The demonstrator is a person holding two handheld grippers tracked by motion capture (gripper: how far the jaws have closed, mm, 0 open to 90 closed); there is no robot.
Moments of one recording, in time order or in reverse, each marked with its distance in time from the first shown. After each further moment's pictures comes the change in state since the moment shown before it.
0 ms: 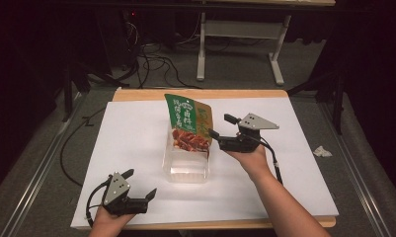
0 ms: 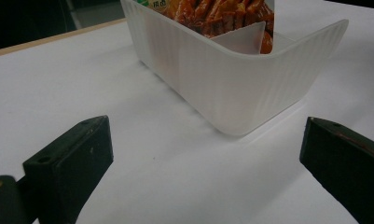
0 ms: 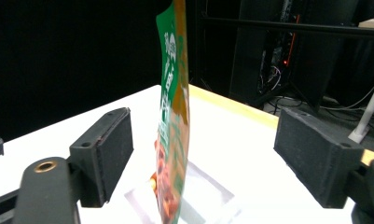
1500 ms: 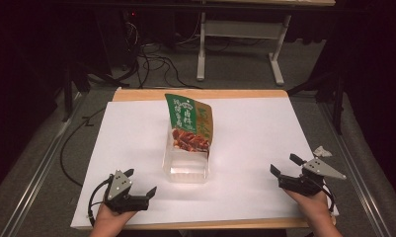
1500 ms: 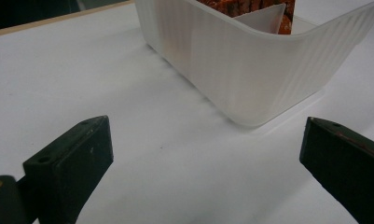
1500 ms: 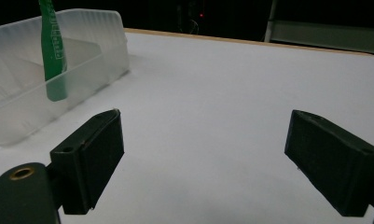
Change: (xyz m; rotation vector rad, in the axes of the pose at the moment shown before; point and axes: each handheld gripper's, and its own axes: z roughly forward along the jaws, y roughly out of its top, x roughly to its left) left arm 0.004 -0.003 0.011 0.050 0.025 -0.022; right arm -0.045 -0.106 -0.158 0.123 -0.320 0.108
